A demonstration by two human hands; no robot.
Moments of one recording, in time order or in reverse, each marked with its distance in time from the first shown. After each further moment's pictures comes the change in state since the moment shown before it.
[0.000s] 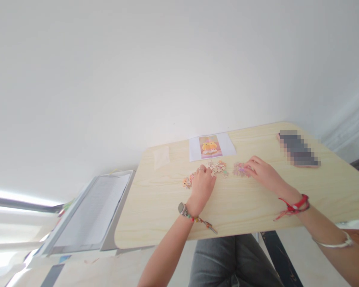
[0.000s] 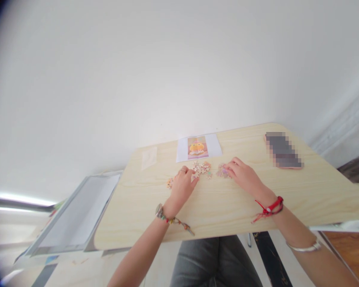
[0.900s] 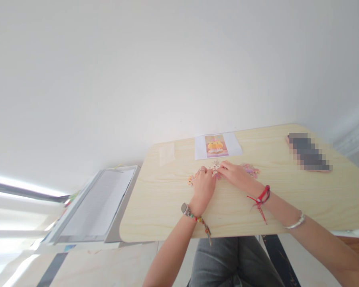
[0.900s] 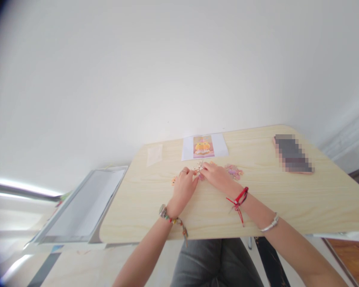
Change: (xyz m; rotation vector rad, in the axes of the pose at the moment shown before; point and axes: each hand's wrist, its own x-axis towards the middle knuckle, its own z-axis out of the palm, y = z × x) left_hand -0.006 -0.007 0.005 0.034 -0.005 -0.109; right_hand 0.047 -0.059 0.053 -0.186 -0.128 -0.325
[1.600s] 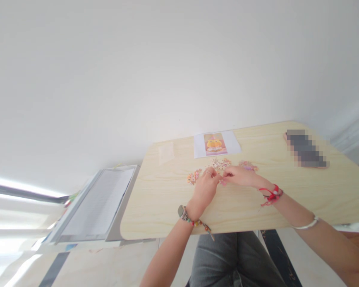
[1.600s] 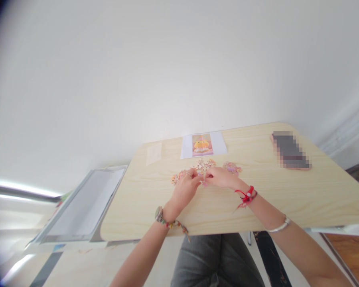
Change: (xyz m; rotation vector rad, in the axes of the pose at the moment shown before) left_hand -0.013 -0.006 0.002 -0.061 0.000 0.353; right_hand -0.005 0.001 -0.020 0.560 -0.301 0.274
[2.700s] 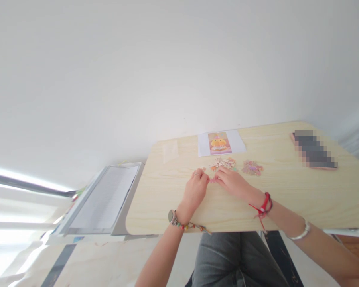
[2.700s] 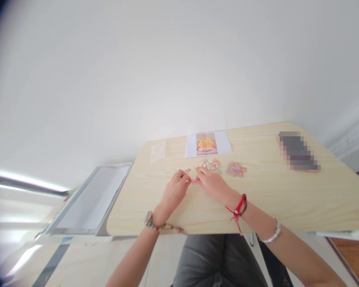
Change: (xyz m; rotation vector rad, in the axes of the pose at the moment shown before) left_hand -0.027 -0.031 -0.005 0.036 0.076 -0.123; right_hand 0.001 -0.028 0.038 -0.304 0.246 -0.216
